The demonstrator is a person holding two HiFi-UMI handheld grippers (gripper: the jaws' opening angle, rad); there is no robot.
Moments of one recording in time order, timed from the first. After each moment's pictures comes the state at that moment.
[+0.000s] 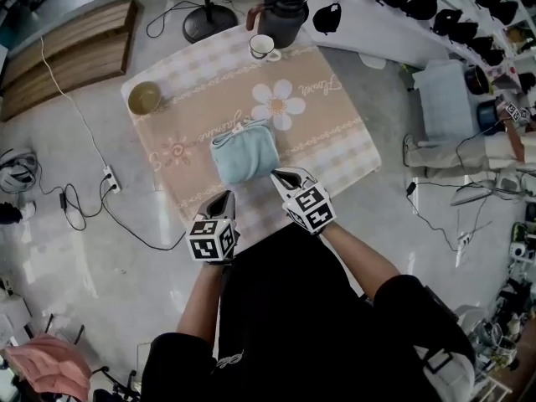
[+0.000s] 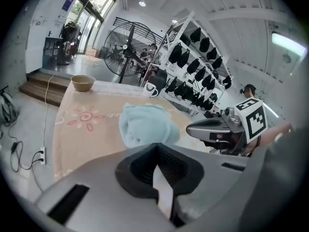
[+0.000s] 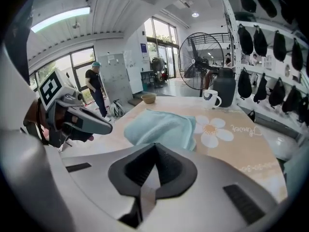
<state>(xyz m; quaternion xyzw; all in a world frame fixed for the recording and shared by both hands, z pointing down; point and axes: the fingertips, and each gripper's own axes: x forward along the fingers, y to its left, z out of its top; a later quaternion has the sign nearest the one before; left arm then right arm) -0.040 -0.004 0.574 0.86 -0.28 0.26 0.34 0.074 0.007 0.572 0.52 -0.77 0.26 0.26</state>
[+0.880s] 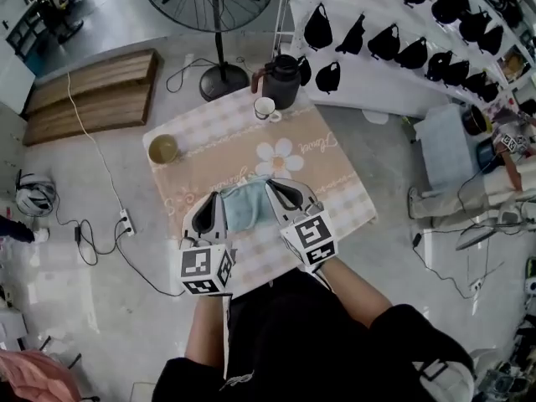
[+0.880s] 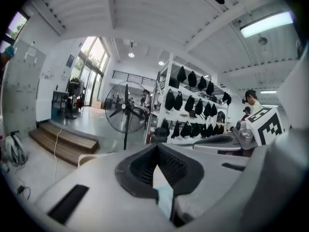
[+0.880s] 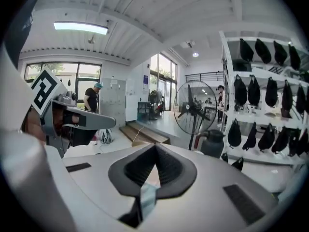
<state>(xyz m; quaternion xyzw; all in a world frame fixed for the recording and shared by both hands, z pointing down) -0.013 -0.091 0.352 0.91 -0.39 0.08 0.13 0.094 -0.067 0.370 0.59 -0.79 0.08 0.16</state>
